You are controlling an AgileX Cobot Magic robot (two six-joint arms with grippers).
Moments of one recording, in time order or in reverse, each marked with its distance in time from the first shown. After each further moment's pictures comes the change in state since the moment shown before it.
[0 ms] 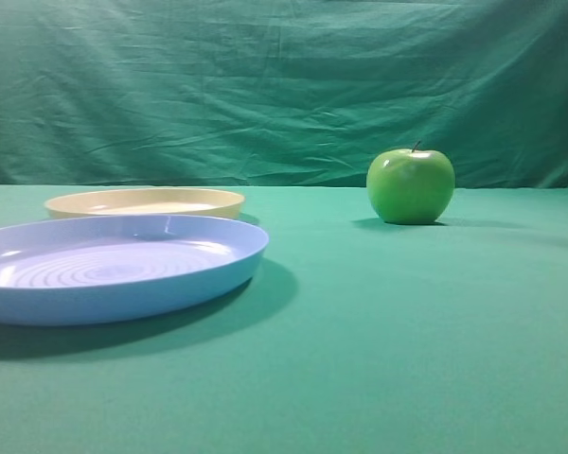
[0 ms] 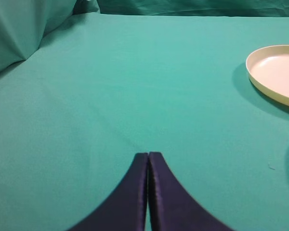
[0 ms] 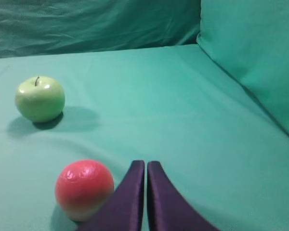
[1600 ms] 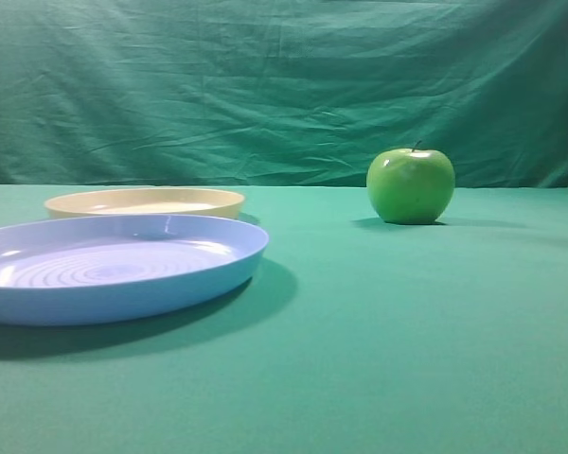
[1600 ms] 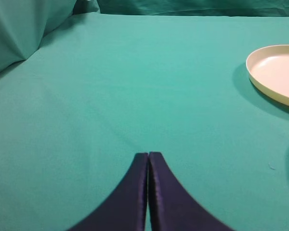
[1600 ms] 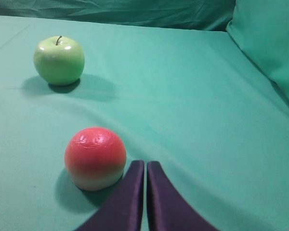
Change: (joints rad) left arm 0.000 0.000 0.000 0.000 0.000 0.000; right arm 0.085 0.000 0.068 0.007 -0.030 -0.128
